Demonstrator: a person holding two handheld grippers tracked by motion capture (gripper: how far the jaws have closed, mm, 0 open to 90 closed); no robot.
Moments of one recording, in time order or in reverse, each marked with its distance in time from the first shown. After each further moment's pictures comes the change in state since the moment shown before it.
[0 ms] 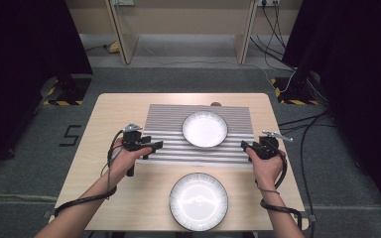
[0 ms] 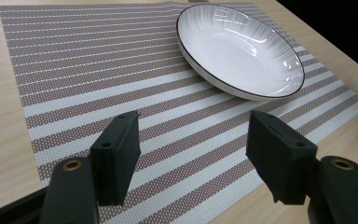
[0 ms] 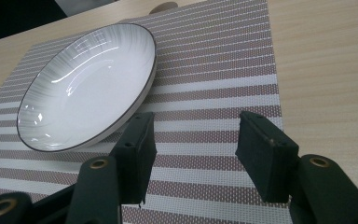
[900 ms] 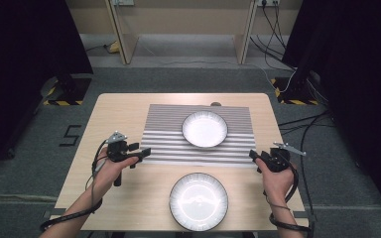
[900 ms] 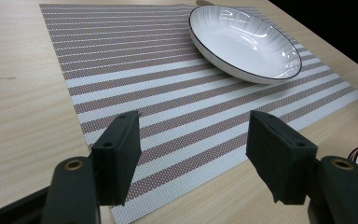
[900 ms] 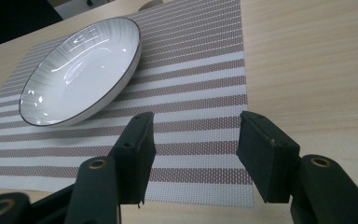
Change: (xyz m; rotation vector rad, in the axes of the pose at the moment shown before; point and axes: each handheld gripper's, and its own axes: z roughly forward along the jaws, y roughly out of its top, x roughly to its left) left arm 0.012 -0.027 -0.040 -0.048 0.015 0.002; right arm -0.020 -0.025 -0.033 -0.027 -0.005 0.034
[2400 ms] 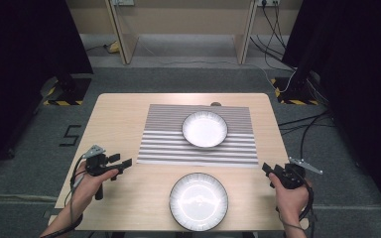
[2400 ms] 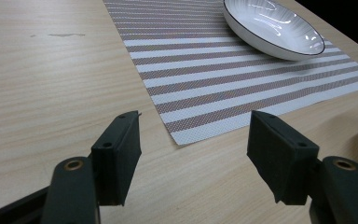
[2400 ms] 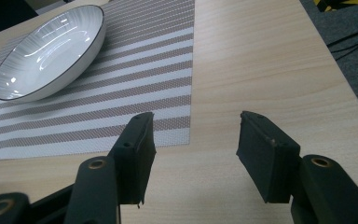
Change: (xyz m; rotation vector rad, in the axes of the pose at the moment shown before) left arm 0.032 -0.042 -0.046 -0.023 0.051 -0.043; right arm -0.032 -0.031 -0.035 -0.017 -0.053 0.022
